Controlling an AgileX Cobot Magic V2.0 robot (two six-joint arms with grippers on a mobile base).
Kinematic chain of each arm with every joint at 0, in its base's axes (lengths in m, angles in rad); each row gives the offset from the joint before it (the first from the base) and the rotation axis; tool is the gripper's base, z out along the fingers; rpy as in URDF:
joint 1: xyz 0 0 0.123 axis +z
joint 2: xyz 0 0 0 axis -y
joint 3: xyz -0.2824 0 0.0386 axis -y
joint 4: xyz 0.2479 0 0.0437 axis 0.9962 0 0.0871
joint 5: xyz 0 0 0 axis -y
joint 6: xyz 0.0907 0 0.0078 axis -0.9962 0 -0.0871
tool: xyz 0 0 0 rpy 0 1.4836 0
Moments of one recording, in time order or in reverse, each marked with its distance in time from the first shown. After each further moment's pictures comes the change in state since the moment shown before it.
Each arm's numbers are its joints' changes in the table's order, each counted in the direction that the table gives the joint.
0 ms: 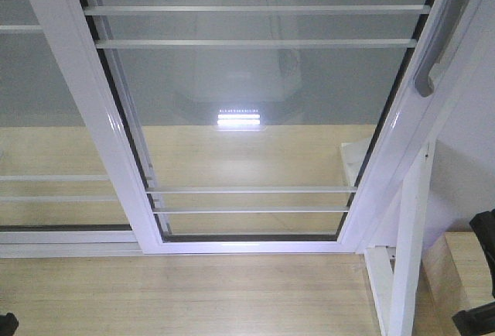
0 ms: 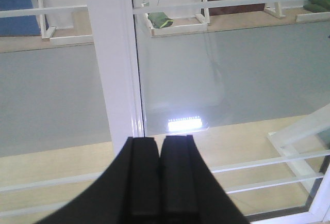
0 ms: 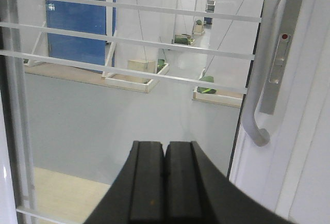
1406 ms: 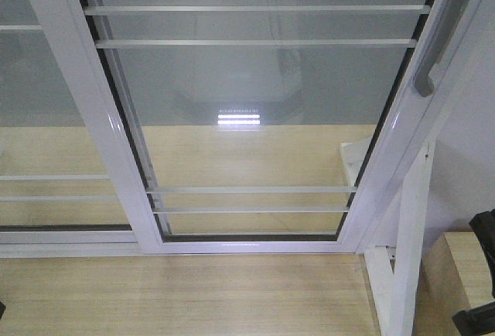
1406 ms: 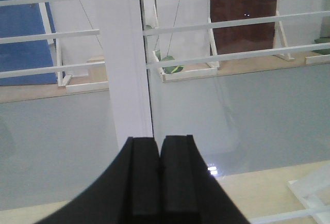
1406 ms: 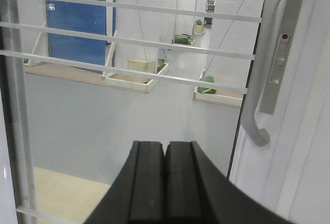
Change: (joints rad) left arm 0.000 0.000 0.000 0.020 0.176 -0.014; right arm 0.000 0.000 0.000 0.000 0.000 0.000
